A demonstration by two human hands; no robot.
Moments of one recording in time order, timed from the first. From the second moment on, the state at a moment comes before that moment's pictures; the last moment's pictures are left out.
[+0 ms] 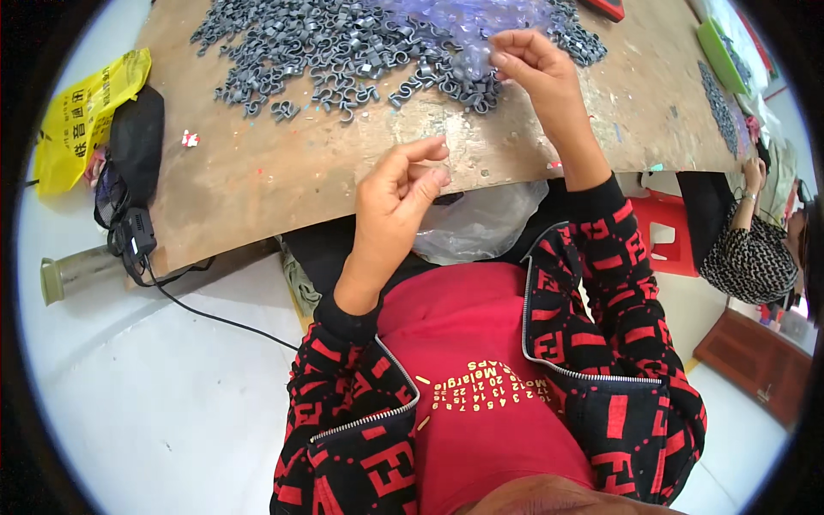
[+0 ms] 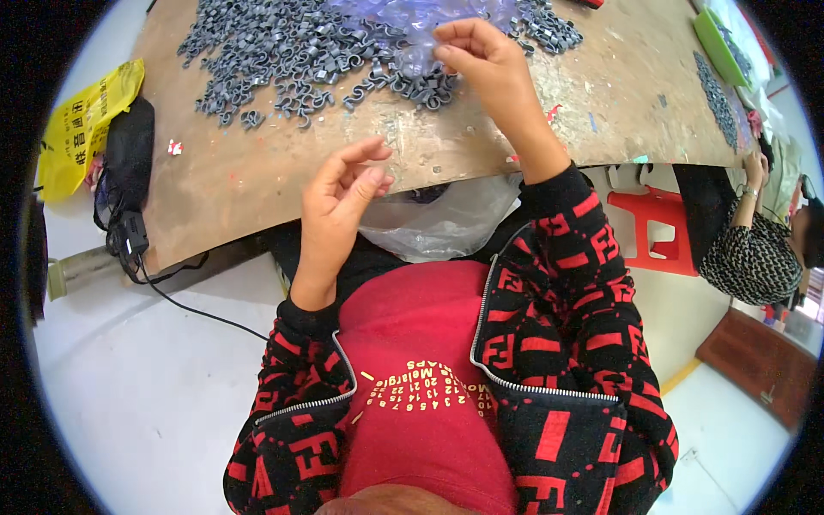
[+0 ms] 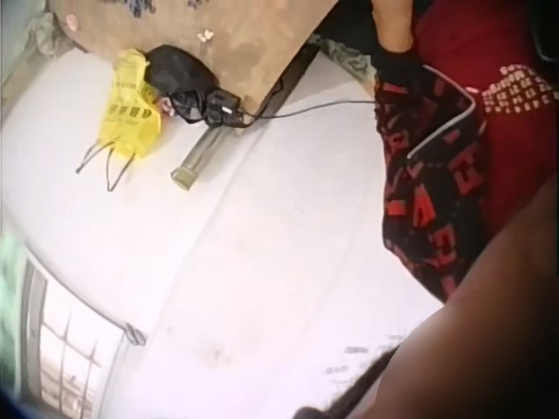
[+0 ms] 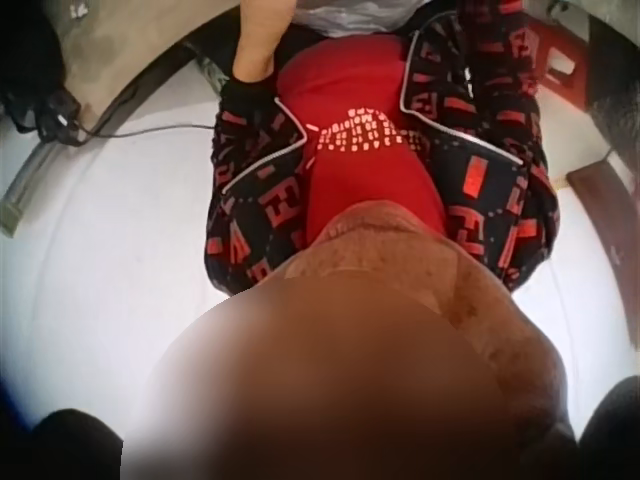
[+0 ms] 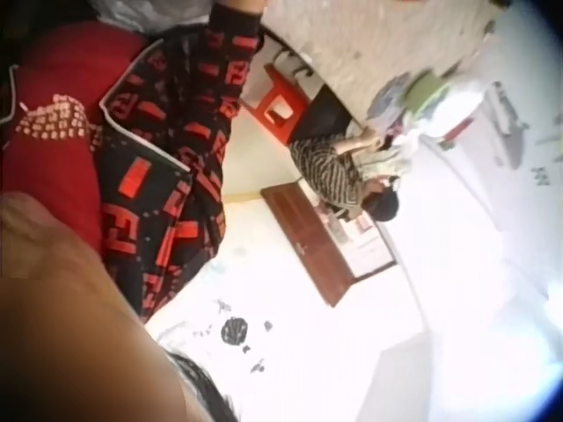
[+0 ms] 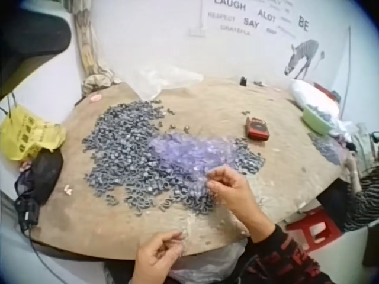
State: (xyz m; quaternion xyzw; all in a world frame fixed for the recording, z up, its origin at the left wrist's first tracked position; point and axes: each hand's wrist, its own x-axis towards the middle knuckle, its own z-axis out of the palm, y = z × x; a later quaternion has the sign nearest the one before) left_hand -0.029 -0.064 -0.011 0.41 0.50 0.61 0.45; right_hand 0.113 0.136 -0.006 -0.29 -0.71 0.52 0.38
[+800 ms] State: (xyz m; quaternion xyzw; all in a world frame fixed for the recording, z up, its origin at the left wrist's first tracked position) left_hand -0.035 -0.048 -0.006 0.32 0.44 0.58 0.60; right_hand 0.143 0.067 0.022 -0.22 -0.72 0.60 0.29
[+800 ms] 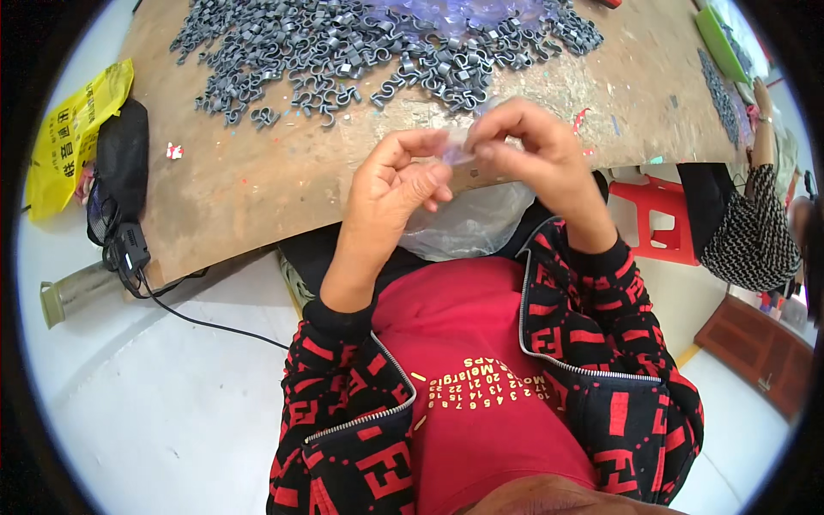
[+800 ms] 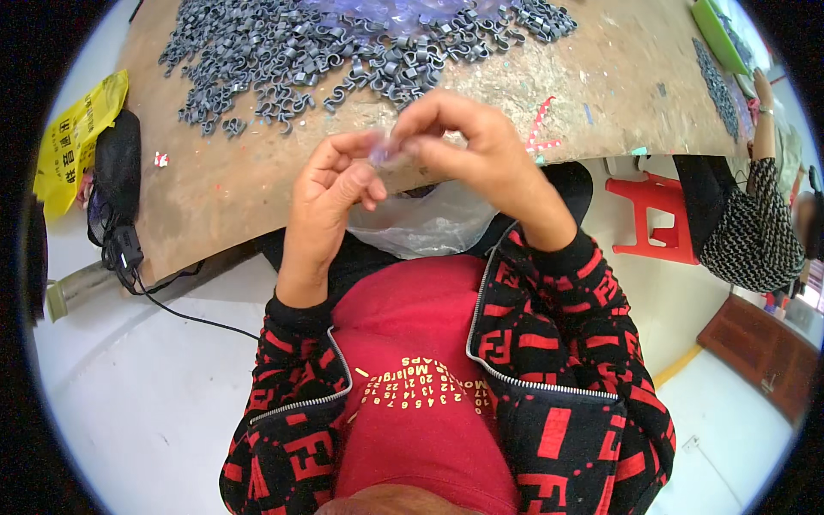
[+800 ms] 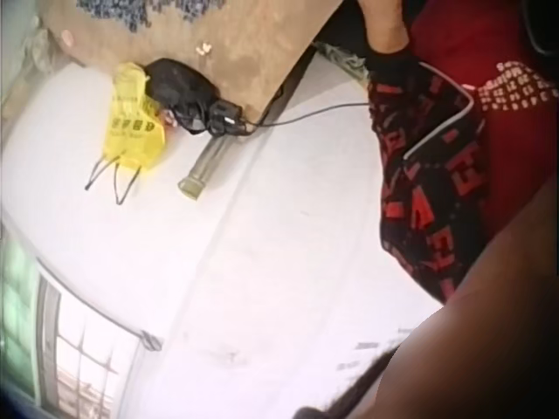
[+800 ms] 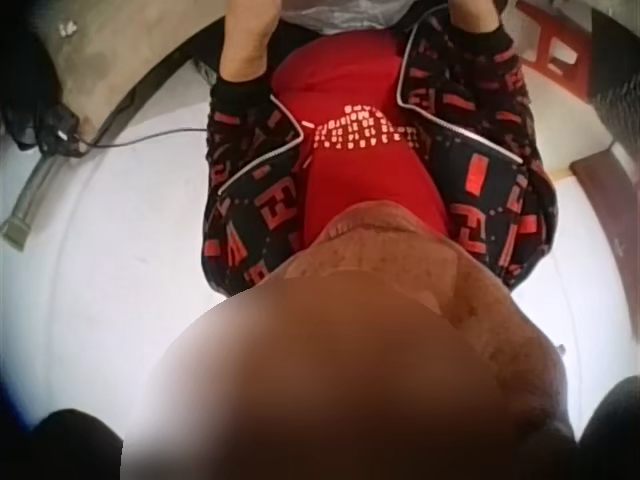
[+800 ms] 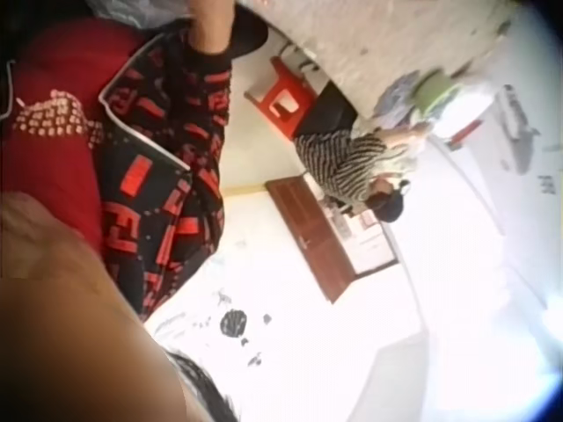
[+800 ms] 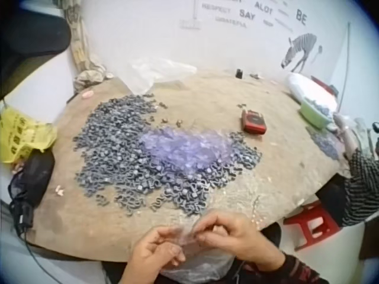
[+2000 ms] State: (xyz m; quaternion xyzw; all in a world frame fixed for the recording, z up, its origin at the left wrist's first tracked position) left_hand -0.040 -0.056 -0.010 0.20 0.36 0.66 0.63; right_hand 0.117 0.102 -0.013 -0.23 -0.92 0.09 0.32
